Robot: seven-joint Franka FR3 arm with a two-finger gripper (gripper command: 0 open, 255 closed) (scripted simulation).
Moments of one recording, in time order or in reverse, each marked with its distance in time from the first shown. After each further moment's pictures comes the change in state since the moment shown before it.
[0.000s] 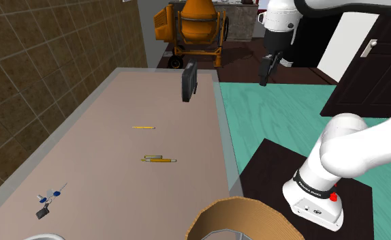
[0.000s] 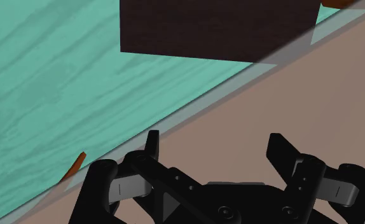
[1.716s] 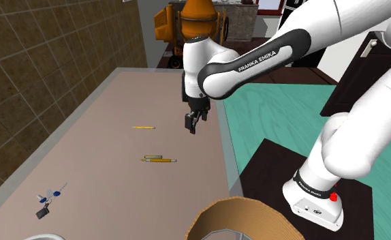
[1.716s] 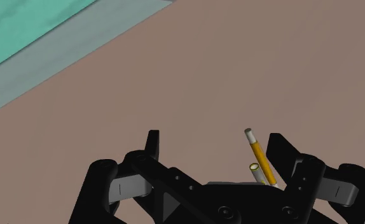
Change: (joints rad) arm 0.089 0.669 0.208 0.012 0.084 0.659 0.228
